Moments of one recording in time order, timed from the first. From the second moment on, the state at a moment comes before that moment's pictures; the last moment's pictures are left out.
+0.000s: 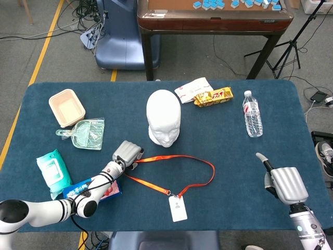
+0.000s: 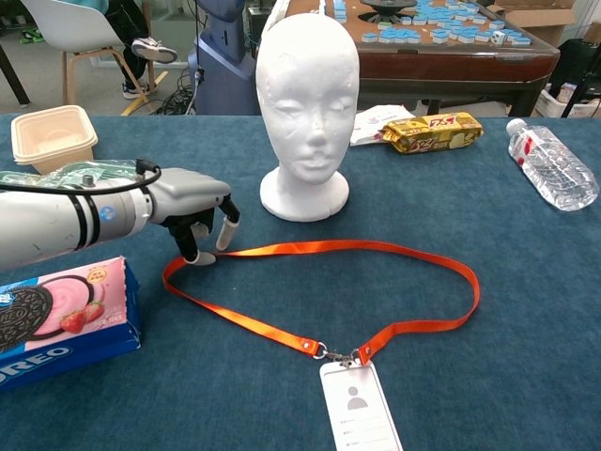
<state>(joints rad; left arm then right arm) -0.97 -1.67 -0.09 -1.28 0.90 0.78 0.48 0.16 -1.08 0.01 -1.80 -1.49 1.37 -0.28</state>
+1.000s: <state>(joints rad) -0.93 -1.69 -0.11 -1.21 0.94 0.78 0.40 0.16 -1.10 0.03 -1.79 -1.45 1.33 -0.29</state>
